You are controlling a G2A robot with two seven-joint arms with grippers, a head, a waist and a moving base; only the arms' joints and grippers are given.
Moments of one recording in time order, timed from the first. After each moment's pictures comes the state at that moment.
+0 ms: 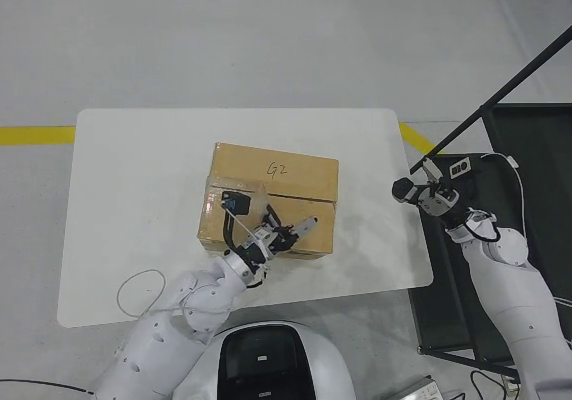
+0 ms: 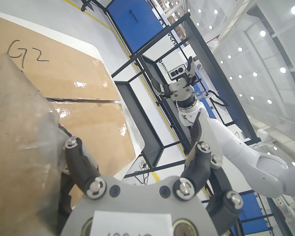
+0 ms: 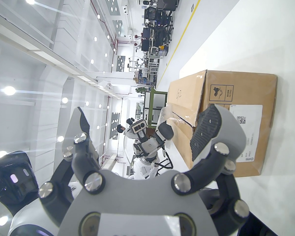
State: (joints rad) left arm 1.30 -1.25 -0.90 -1.70 0.46 -0.19 -0.17; right arm -1.32 -0.96 1.53 -1.19 0.81 -0.44 0.99
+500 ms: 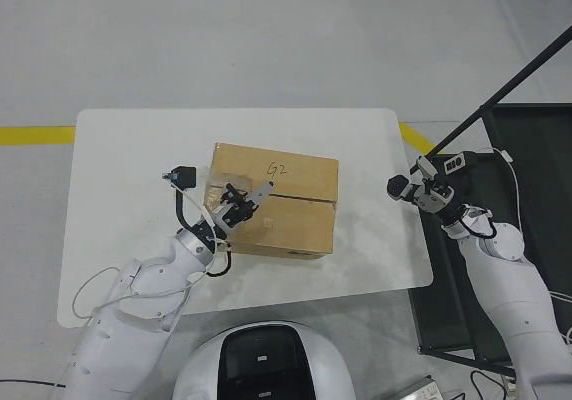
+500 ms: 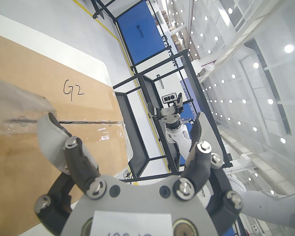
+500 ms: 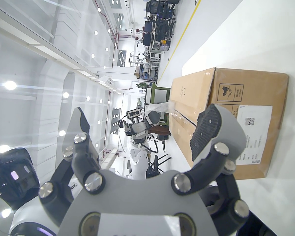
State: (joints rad) left arm 1.34 -1.22 -1.12 -1.84 0.25 -0.07 -0.34; right arm -1.29 -0.98 1.52 -1.19 0.79 -0.44 1.01
